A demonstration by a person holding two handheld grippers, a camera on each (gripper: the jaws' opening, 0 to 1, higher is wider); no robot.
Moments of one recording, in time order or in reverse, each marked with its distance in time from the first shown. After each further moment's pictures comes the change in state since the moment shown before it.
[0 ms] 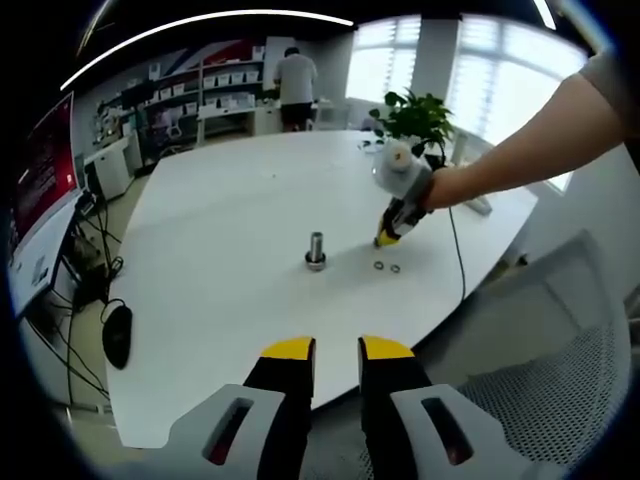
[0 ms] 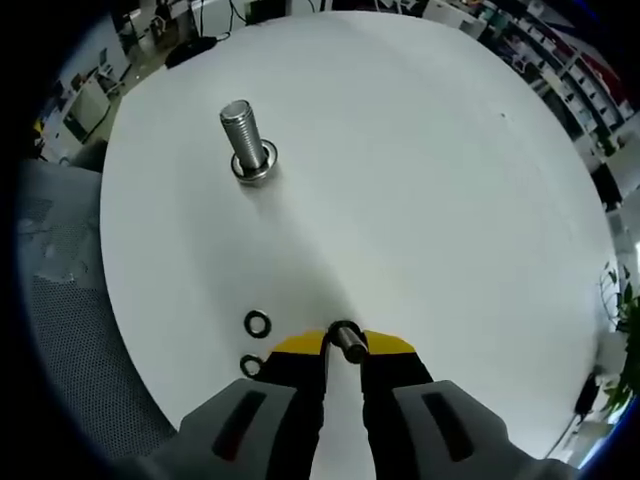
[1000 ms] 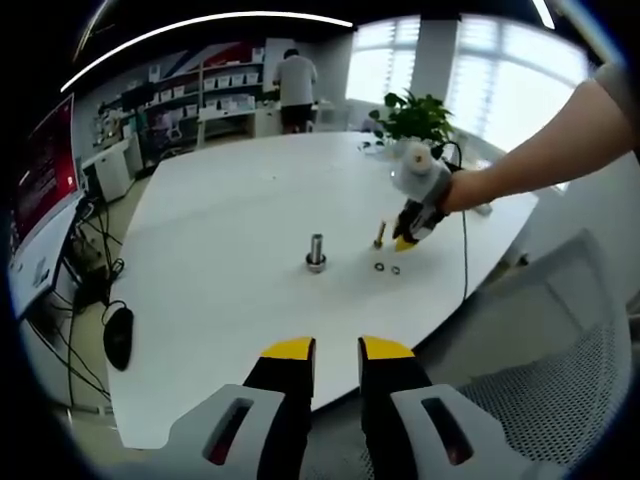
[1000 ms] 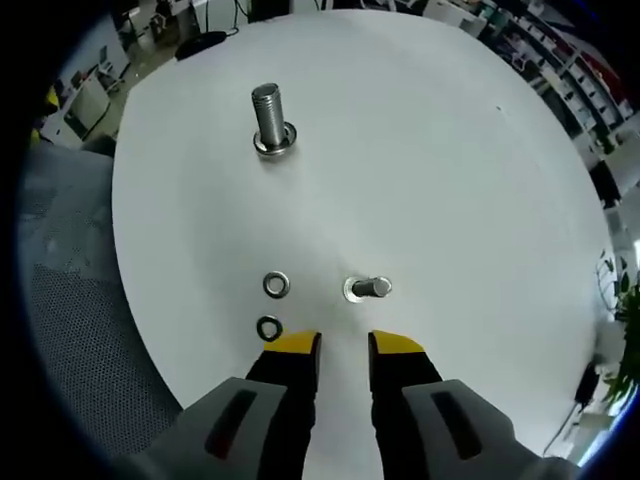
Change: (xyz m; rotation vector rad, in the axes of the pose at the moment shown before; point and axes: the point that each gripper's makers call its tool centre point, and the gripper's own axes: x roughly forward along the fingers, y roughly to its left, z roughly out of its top) left arm -0.001 0.000 0.001 0.004 -0.008 0.004; right arm -0.015 0.010 -0.027 0.000 0.017 -0.006
